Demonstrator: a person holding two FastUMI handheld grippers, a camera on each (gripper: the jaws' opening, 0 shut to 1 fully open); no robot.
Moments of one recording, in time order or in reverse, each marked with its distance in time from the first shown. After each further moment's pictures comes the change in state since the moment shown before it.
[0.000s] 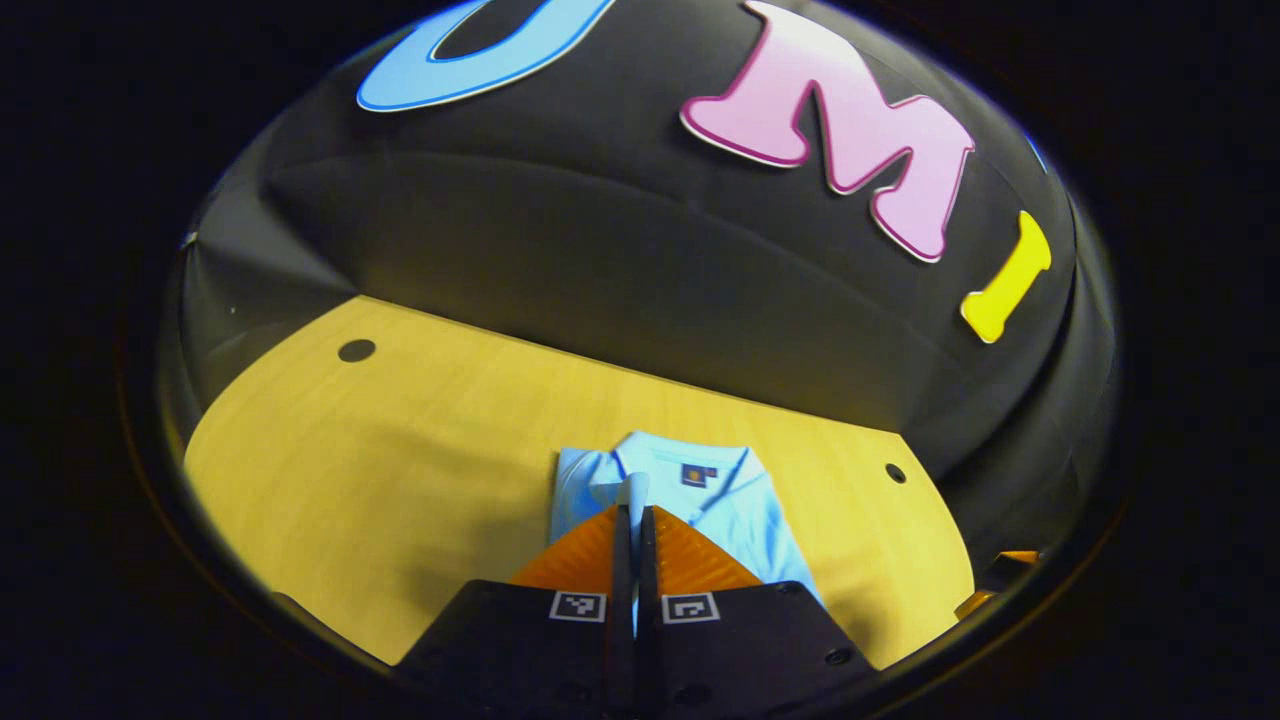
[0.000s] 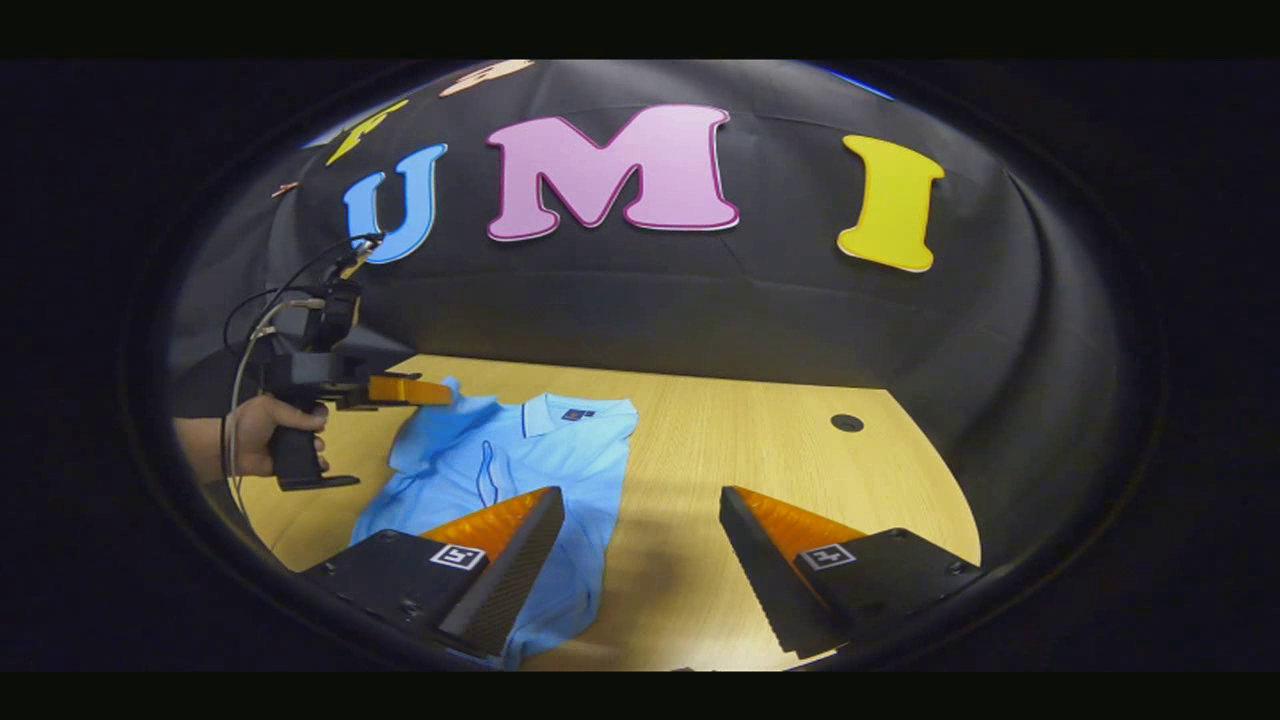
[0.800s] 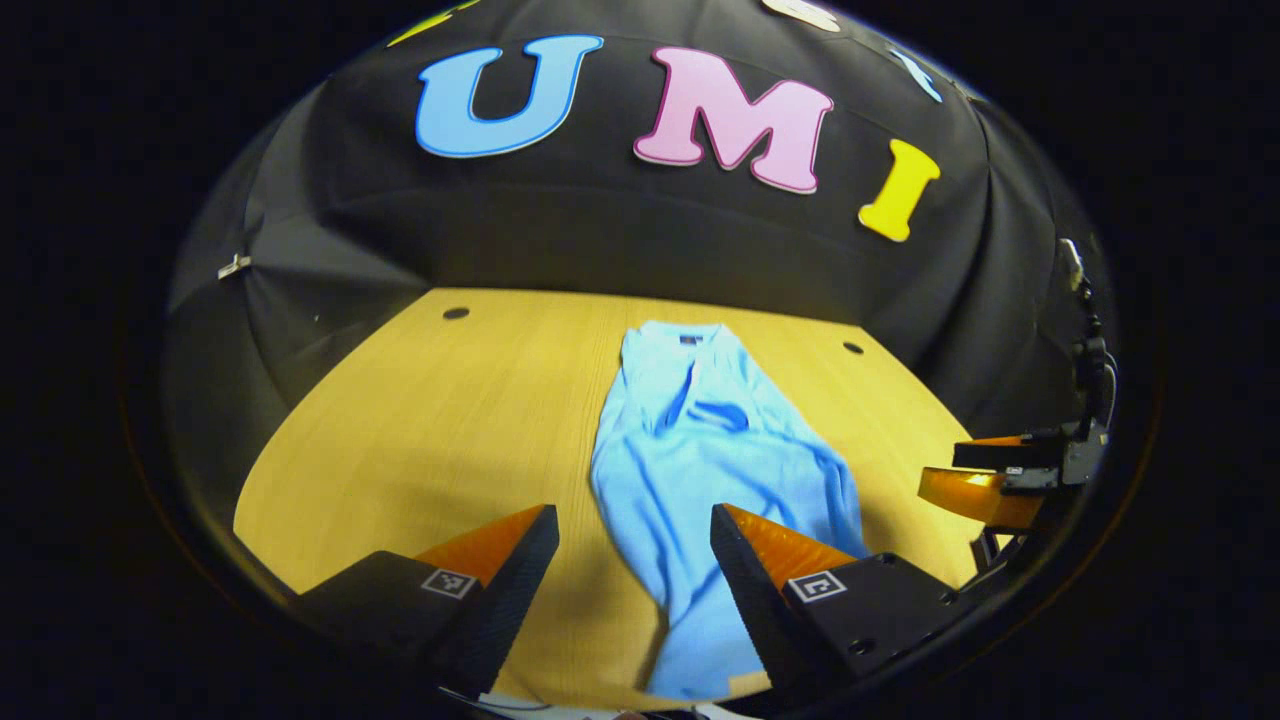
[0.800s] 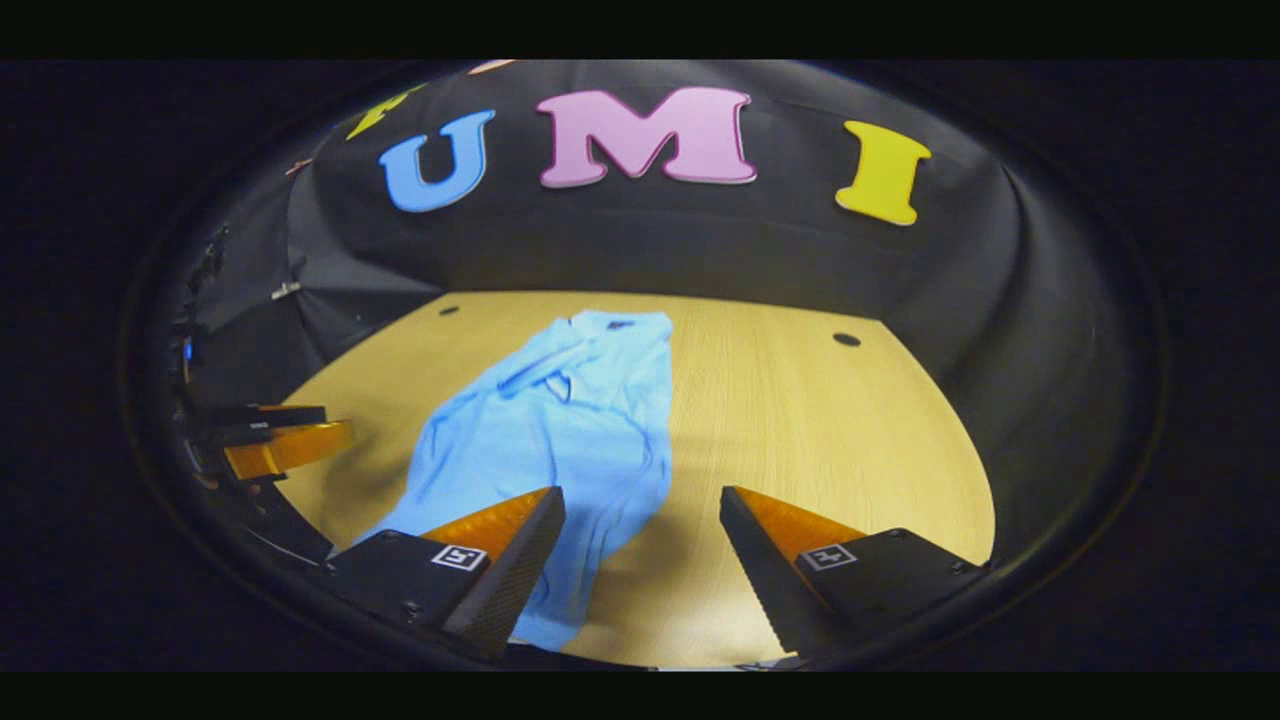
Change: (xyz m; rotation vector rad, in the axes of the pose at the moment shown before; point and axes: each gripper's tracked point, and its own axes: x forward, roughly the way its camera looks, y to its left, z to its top) left arm -0.274 0.048 -0.173 0.211 0.097 0.093; right arm -0.118 0.066 -0.127 -0.004 0.260 0.000
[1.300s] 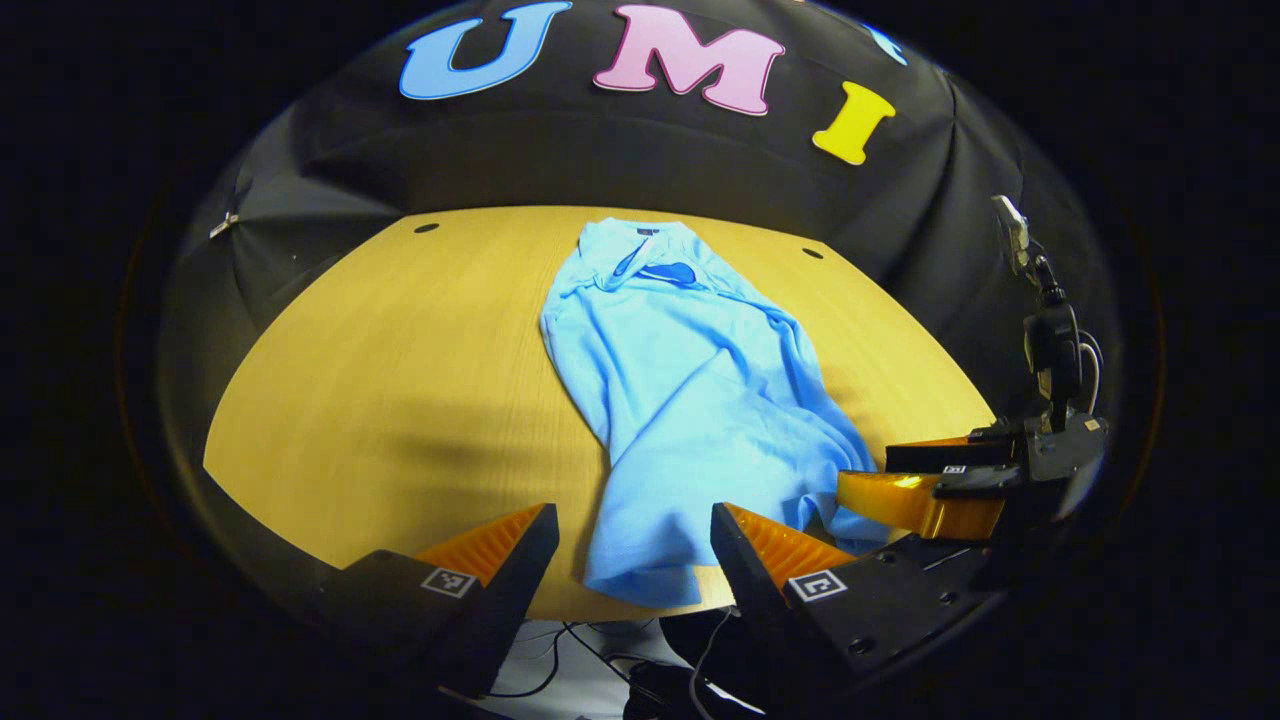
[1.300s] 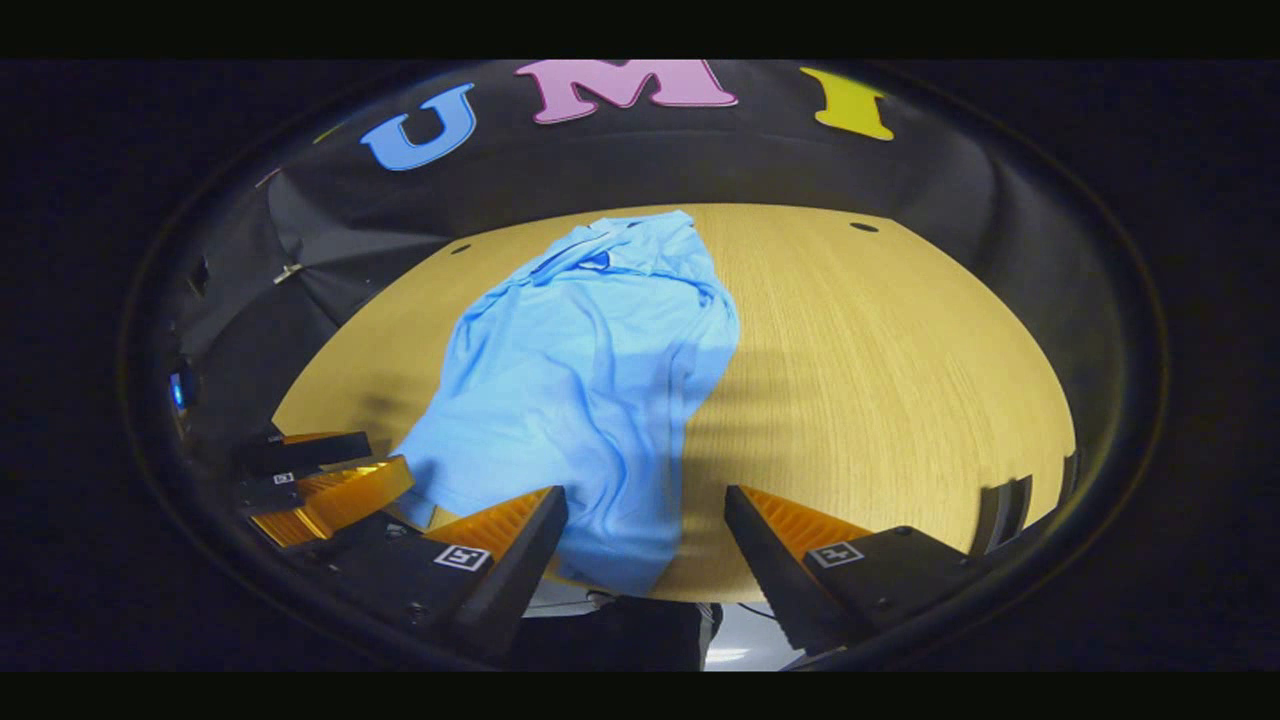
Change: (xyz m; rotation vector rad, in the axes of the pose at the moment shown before) left arm -0.008 -0.041 -0.098 0.027 0.159 -0.076; right arm -0.004 0.053 -0.111 0.145 0.191 0.055
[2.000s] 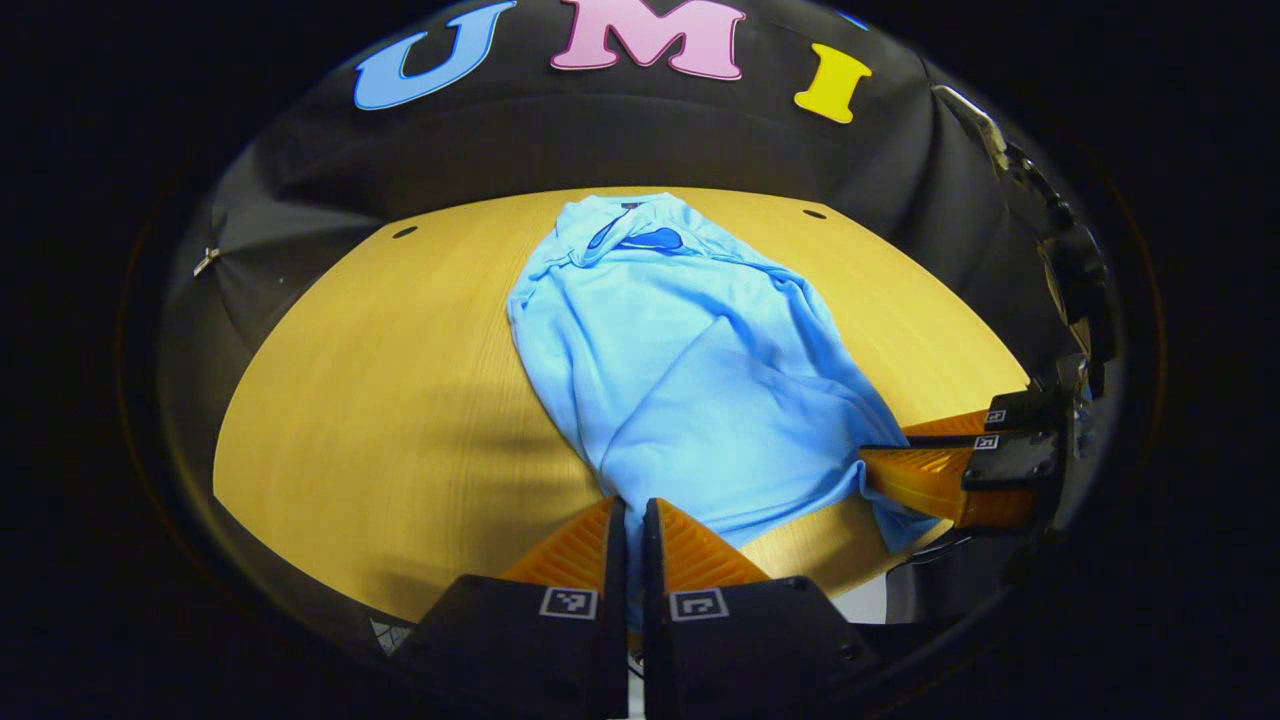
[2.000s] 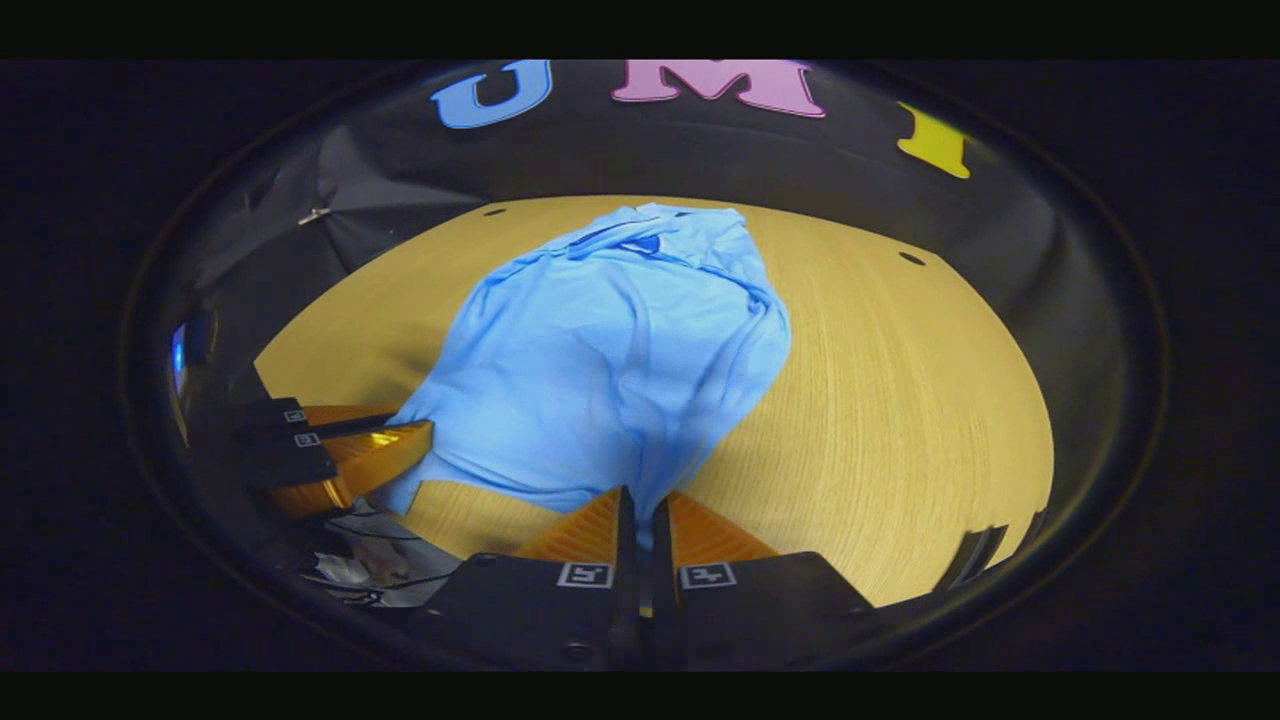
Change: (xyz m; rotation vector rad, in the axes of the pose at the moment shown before) left arm 0.032 -0.010 -0.007 0.088 0.034 0.054; right arm 0.016 0.010 0.005 -0.196 0.040 -0.016
